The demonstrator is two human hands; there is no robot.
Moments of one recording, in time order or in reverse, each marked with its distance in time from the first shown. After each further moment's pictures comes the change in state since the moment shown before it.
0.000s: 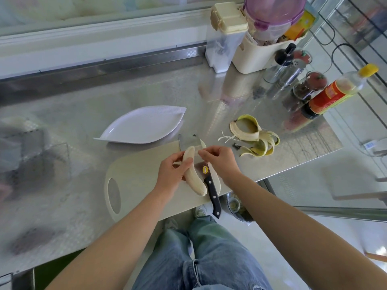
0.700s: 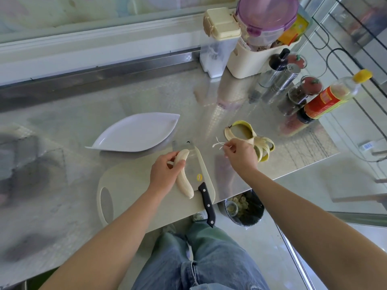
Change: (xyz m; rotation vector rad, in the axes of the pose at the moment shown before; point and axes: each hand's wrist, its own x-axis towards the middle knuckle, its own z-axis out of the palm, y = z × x) left_hand 0.028 0.004 -0.002 0.422 0.053 0.119; right_hand 0.047 0.011 -0.064 -0.615 0.269 -0.158
